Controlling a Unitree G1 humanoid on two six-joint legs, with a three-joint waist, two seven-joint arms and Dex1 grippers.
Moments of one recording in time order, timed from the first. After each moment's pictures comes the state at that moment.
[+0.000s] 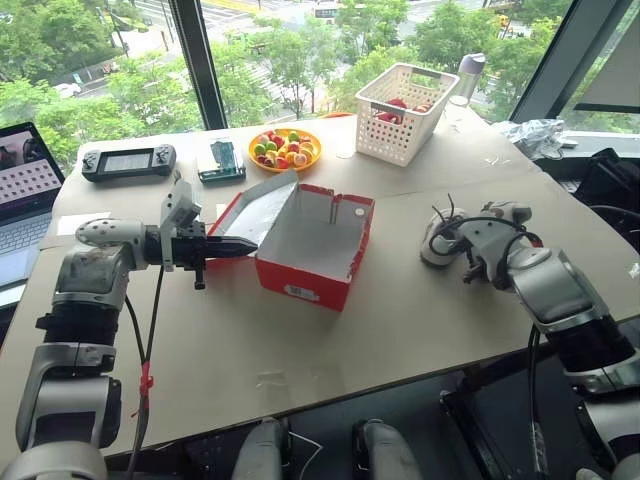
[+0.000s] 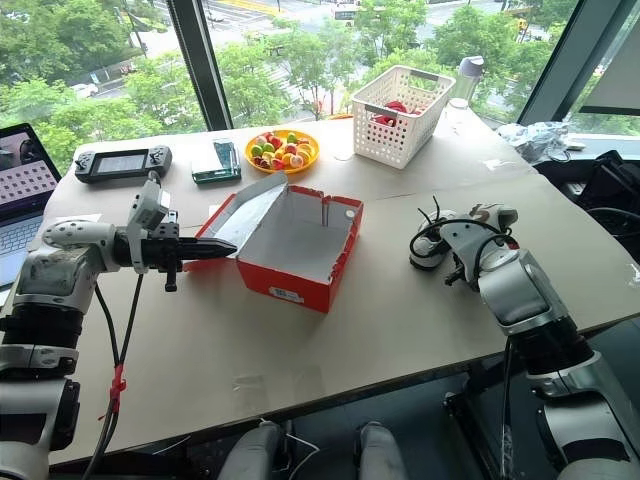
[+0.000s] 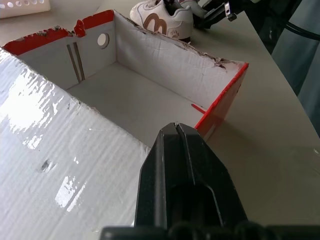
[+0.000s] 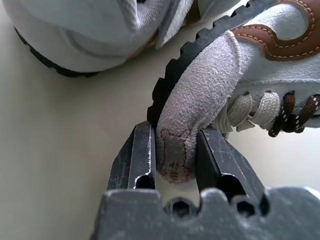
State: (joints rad) left arm -0.73 0.74 0.02 0.38 -0.36 0.38 -1.43; right arm -0.70 -0.74 0.24 0.05 0.03 1.16 0.43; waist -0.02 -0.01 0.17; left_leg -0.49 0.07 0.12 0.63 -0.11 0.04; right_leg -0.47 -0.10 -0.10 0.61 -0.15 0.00
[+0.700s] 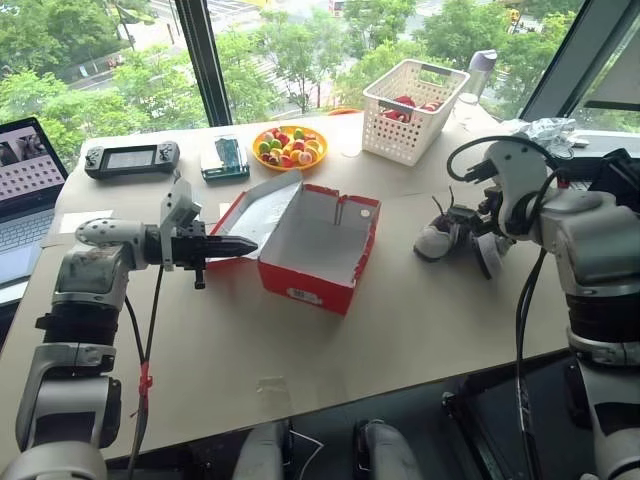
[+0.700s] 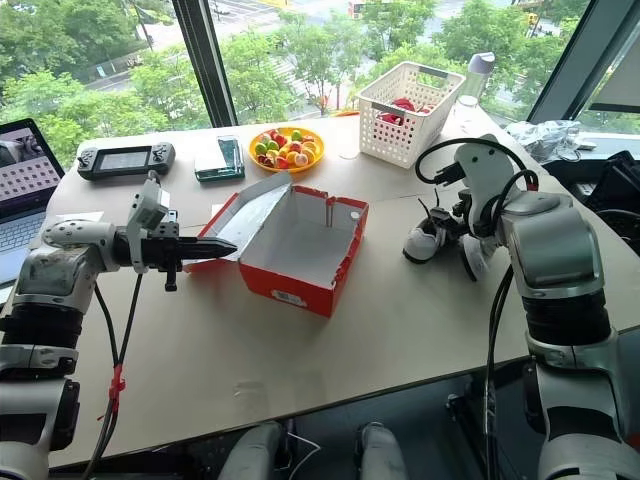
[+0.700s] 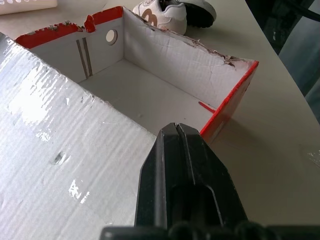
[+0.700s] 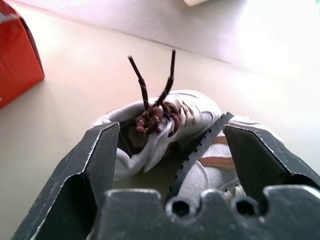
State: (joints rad) left arm -0.73 0.74 0.03 0.38 -0.36 0.38 -1.40; right arm -0.87 -0.74 0.00 -0.19 0.16 1.30 0.51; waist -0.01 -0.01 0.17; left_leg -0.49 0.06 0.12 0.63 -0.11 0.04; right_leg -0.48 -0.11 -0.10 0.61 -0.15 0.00
